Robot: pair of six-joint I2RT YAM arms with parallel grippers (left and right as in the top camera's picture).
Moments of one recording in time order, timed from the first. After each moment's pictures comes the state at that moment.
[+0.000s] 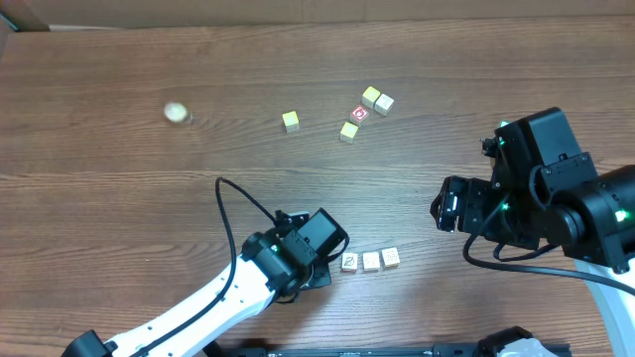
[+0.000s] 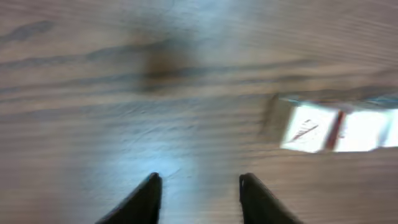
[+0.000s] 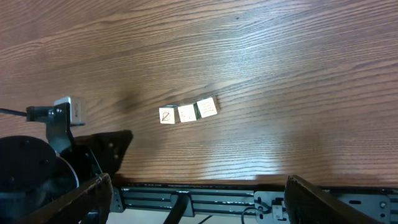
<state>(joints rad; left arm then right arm) -0.84 1.31 0.78 -0.82 -0.04 -0.99 0.35 1.24 1.63 -1.64 -0.15 0.54</state>
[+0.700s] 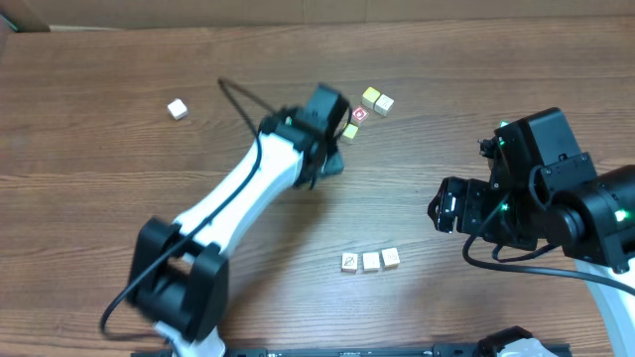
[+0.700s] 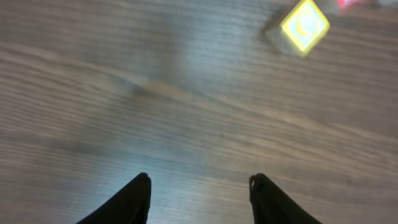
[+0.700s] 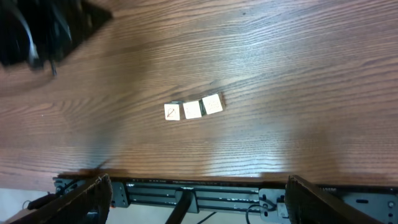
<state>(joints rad) -0.52 1.88 1.52 -0.95 -0.05 -0.81 0.35 1.24 1.63 -1.64 -0.18 0.54</state>
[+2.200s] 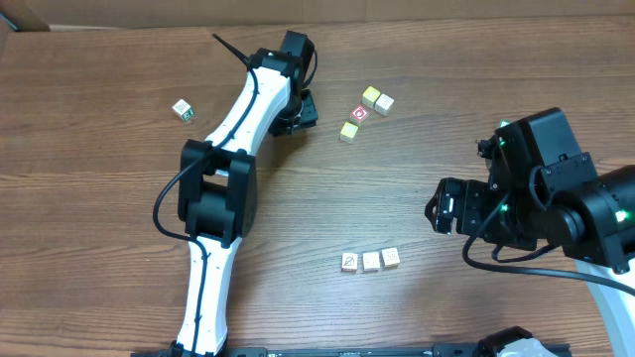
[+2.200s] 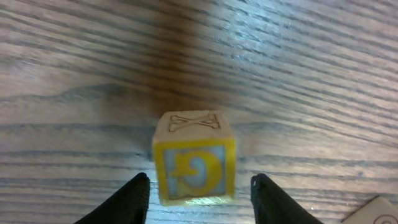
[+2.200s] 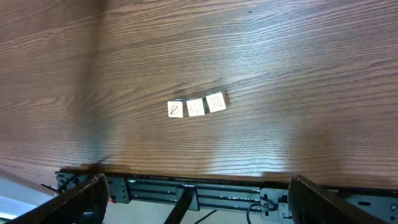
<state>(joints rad) -0.30 2.44 2.11 -1.10 -0.01 -0.59 0.35 1.24 1.63 -1.64 -0.20 0.52</state>
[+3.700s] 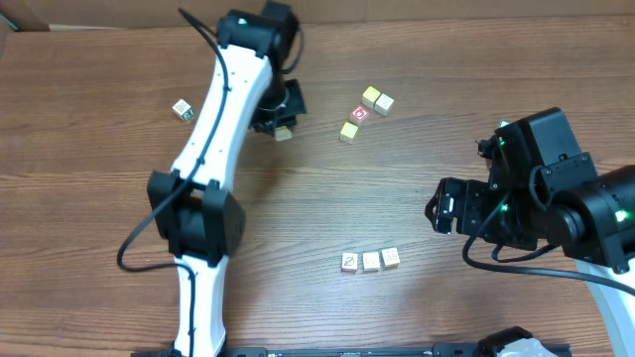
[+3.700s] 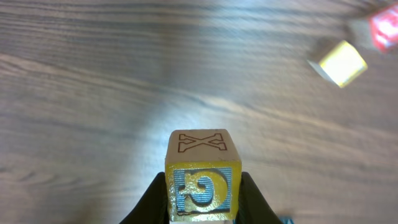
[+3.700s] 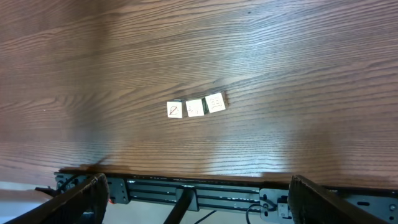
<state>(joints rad) -0.32 2.25 2.33 -1.62 0.05 -0.57 0.35 1.24 1.63 -1.64 -0.19 0.52</state>
